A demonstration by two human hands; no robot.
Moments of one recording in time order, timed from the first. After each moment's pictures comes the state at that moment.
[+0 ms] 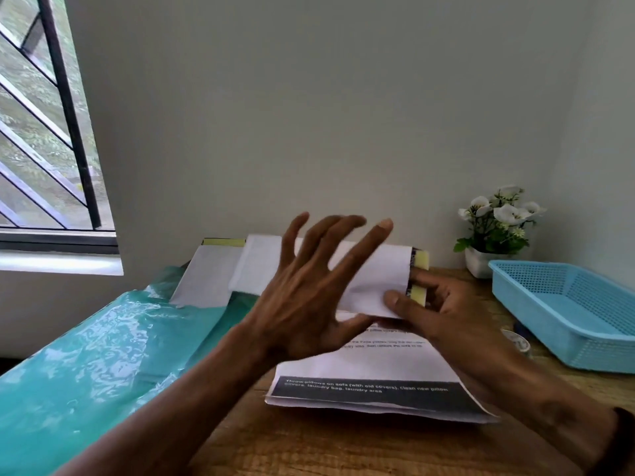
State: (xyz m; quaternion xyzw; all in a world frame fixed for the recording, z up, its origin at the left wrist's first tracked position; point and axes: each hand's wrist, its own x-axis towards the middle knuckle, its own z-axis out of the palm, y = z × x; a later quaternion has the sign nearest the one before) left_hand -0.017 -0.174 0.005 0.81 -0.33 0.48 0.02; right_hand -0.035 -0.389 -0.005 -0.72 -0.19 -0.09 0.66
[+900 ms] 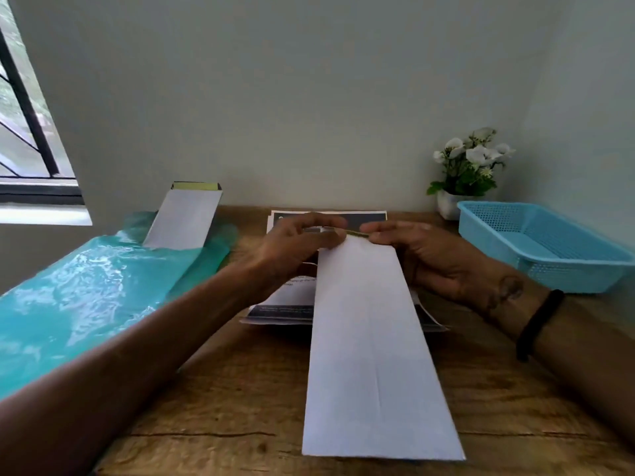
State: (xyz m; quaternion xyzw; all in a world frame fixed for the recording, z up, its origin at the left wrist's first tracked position) left_hand -0.016 -0.195 -0.011 0.73 -0.12 -0.02 0.67; right_hand -0.007 -0.412 -0.003 -0.65 -0.06 0.11 0.75
